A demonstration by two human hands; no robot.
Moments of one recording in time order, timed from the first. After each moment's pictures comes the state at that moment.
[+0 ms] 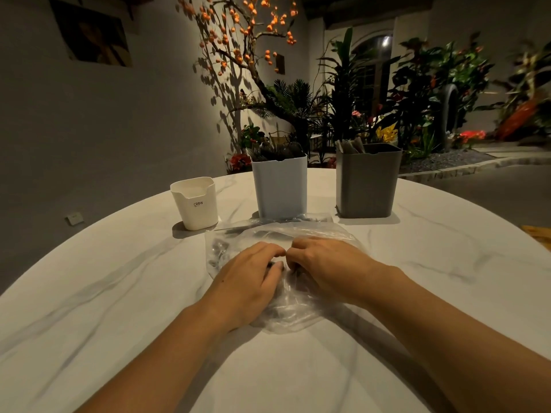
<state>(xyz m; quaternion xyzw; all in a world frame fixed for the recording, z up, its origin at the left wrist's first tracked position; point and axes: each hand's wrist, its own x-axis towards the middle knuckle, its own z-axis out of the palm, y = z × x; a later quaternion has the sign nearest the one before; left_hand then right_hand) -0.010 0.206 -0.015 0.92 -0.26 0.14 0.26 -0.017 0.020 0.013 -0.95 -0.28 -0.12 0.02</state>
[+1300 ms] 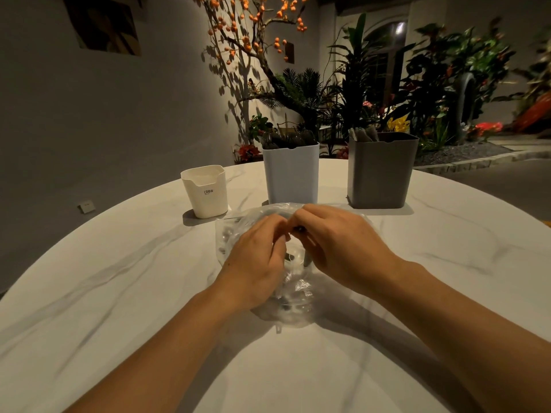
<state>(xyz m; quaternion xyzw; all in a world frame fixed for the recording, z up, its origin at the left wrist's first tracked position) -0.024 0.200 -0.003 0.88 -0.24 0.18 0.38 -0.029 0.025 0.014 -0.86 -0.33 -0.38 0.14</state>
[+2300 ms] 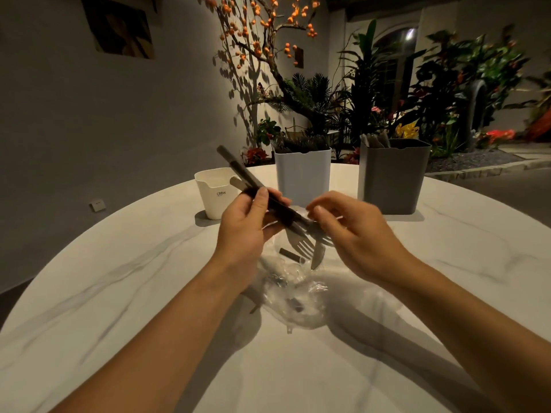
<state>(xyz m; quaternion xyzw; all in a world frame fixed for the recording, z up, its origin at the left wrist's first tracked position) -0.024 0.205 0.041 0.61 -0.12 0.12 0.77 -0.041 0.035 0.037 -0.85 -0.18 -0.22 0.44</state>
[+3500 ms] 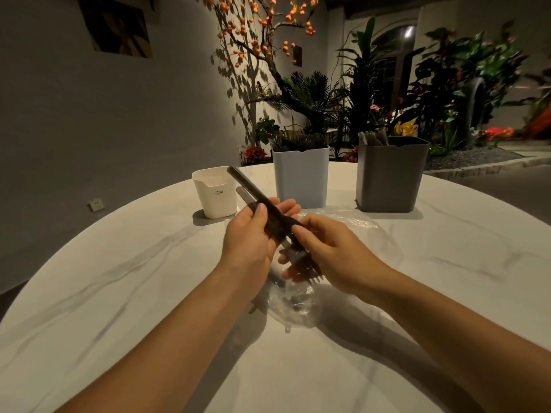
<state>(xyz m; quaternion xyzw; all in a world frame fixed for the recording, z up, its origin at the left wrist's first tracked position) -0.034 0.192 0.037 0.51 -0.03 0.04 0.86 -0.048 0.057 0.024 -0.77 -0.17 -0.01 0.61</state>
